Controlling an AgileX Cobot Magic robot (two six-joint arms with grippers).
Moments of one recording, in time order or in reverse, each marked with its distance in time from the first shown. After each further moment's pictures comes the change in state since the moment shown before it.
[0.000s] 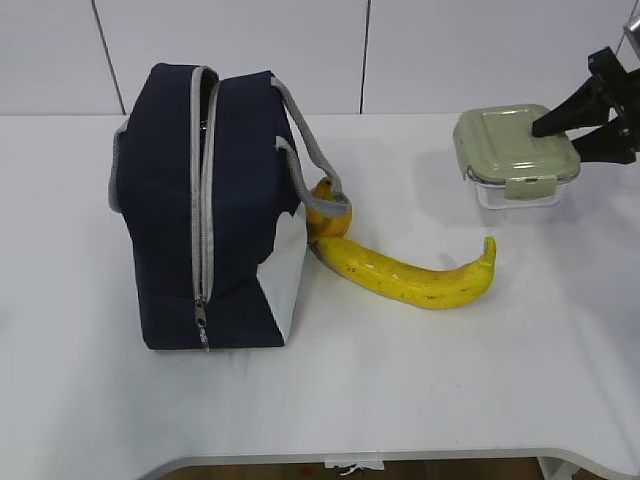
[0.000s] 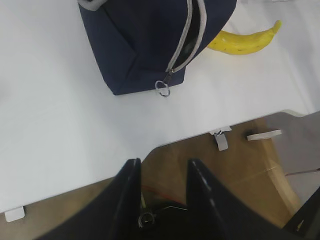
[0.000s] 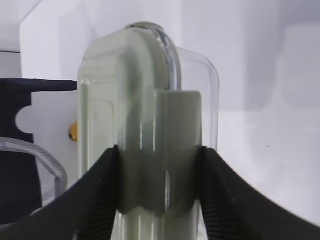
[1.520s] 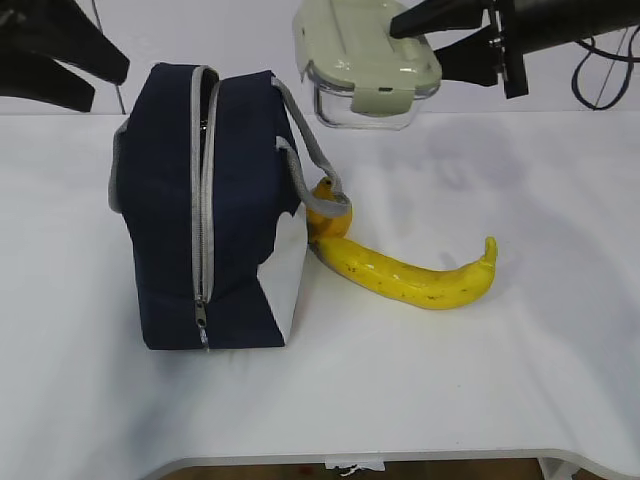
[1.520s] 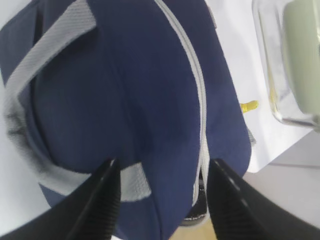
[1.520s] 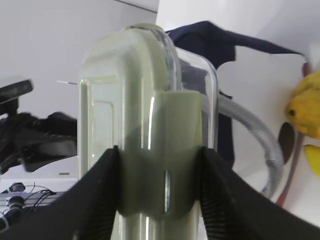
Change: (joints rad) left arm -0.005 0.996 -0.575 -0.313 -0.075 0.168; right arm 0.320 -0.137 0.002 0.295 0.017 0.026
